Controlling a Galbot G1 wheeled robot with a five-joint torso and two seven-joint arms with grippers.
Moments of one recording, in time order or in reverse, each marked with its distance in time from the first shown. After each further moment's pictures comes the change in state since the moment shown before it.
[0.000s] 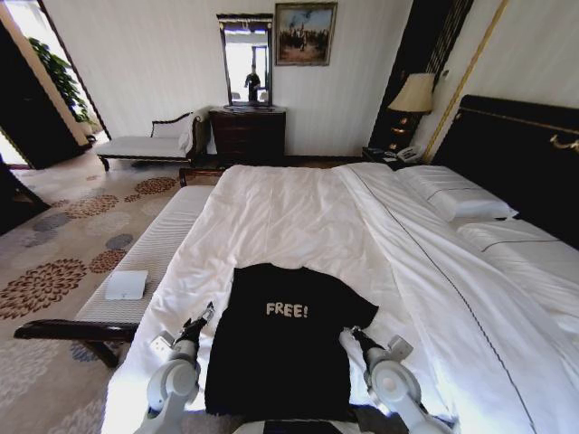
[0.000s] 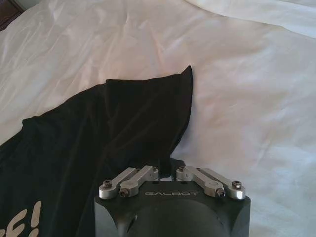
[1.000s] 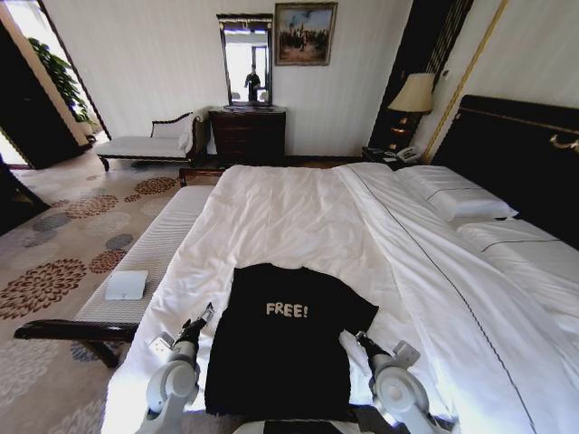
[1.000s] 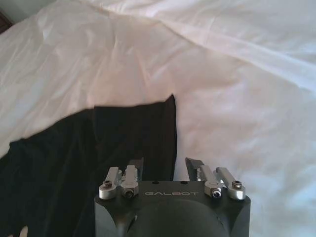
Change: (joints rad) left arm 0.018 -0.002 -0.011 -0.011 0.006 -0.006 0.001; right arm -0.010 -0.013 0.076 0.054 0.005 -0.023 0.071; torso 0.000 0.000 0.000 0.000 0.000
